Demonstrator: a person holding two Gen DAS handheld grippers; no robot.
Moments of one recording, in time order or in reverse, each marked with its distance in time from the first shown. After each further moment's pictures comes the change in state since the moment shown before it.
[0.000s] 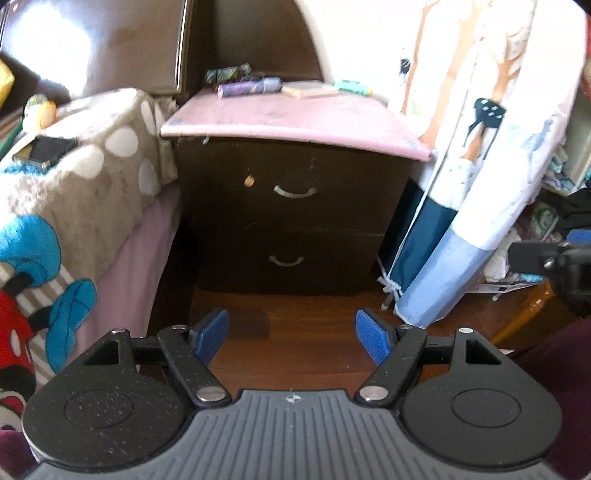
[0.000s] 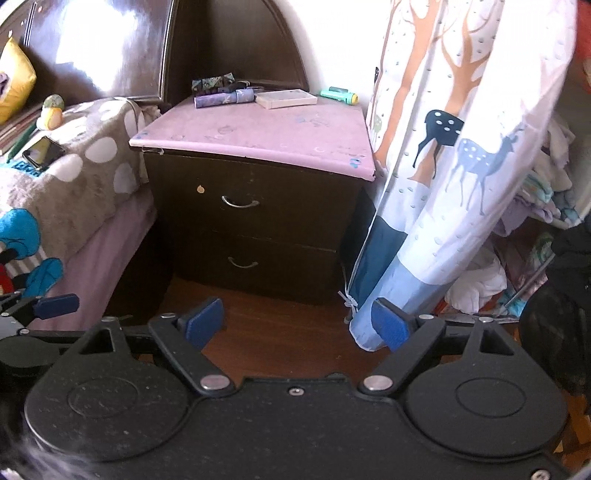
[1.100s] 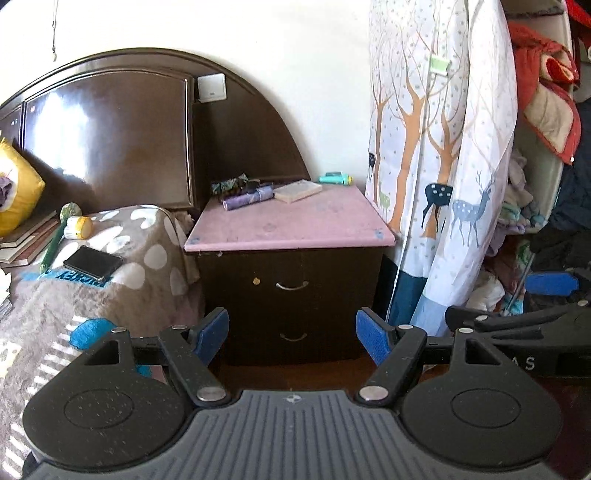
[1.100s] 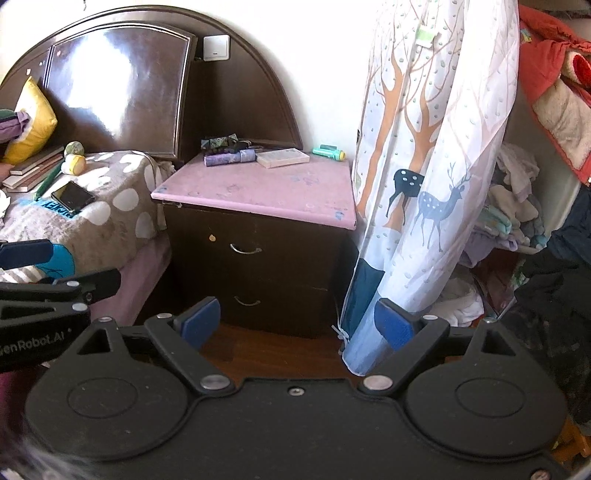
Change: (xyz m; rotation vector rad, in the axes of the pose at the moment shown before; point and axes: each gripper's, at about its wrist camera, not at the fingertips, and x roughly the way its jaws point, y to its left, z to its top) left arm -0.148 -0.044 0.035 0.102 -0.230 0.058; right arm -0.093 -0.006 -0.007 0.003 -0.167 0.005
